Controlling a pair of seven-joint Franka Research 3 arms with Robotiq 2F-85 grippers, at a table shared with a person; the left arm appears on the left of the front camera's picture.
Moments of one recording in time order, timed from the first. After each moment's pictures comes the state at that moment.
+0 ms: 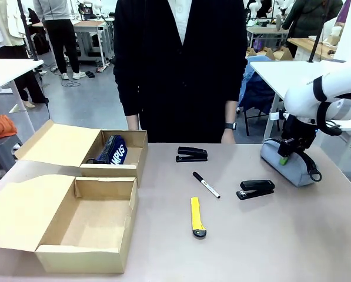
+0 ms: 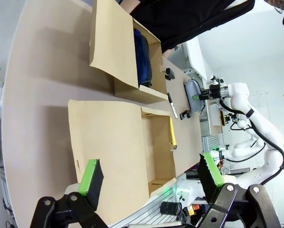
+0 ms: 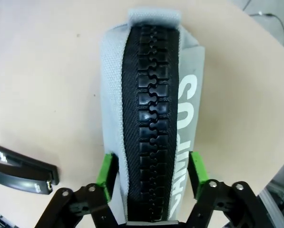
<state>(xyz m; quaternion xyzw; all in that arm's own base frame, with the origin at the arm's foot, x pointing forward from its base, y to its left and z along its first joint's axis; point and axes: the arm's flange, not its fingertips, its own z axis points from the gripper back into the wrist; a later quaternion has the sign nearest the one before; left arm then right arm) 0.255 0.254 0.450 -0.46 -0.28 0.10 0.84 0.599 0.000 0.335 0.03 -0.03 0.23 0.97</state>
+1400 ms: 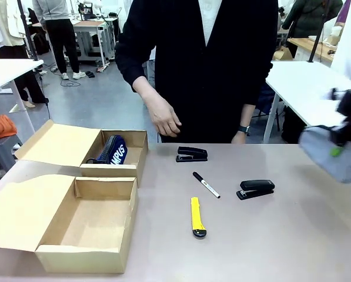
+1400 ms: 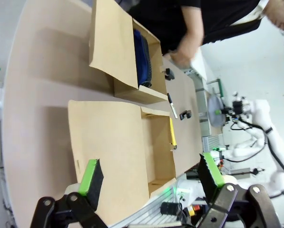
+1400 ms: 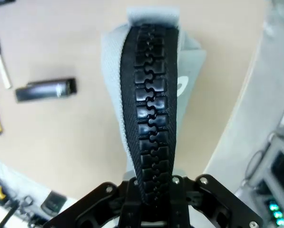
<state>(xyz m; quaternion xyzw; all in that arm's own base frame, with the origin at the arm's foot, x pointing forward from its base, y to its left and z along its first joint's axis) 0.254 0.254 0.451 -0.46 -0.28 0.10 0.84 0.459 -0.076 0.463 0.05 -0.03 0.11 0.99</state>
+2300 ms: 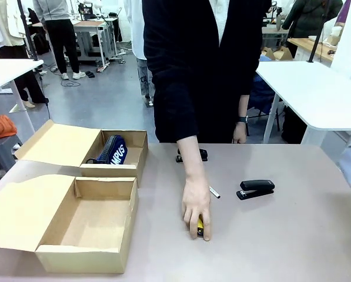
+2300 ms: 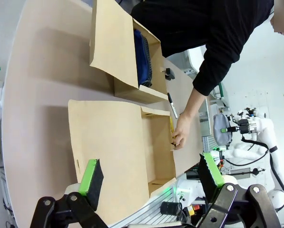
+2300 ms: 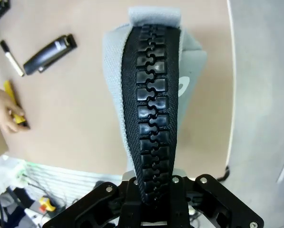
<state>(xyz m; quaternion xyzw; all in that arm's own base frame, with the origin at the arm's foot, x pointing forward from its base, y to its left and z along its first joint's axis) 0.254 0.254 0.450 -0.46 -0.28 0.10 0.84 0.360 -0.089 0.468 0.10 0.00 -0.07 0.99</state>
